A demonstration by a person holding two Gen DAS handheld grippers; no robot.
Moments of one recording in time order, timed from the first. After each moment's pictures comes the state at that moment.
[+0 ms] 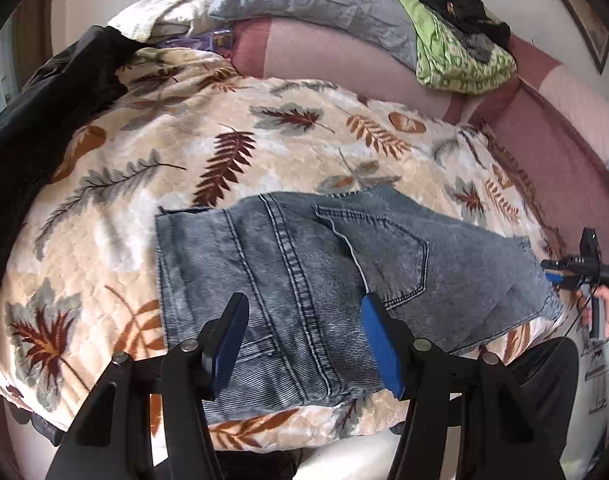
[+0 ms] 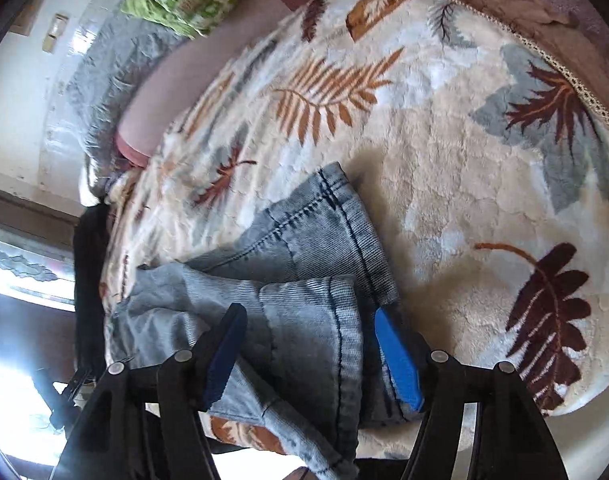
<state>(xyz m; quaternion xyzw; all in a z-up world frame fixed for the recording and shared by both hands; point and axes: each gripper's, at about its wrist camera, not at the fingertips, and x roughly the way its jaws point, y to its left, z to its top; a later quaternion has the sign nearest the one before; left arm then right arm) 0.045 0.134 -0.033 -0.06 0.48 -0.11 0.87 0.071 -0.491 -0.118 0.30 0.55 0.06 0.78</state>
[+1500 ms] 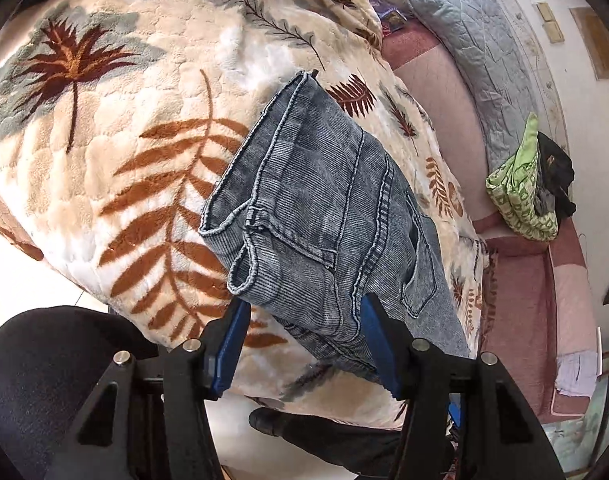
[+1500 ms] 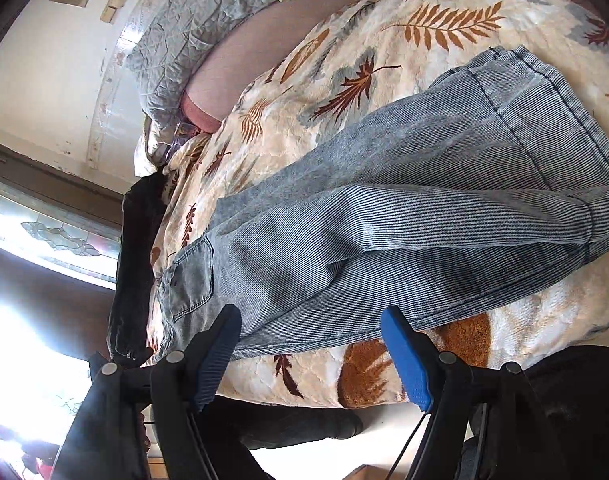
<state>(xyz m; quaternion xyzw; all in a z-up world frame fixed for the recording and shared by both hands) -0.016 0.206 -0.093 -0.42 0.48 0.00 0.77 -0.007 -0.342 -0.105 0.34 0.48 0.14 0.79</state>
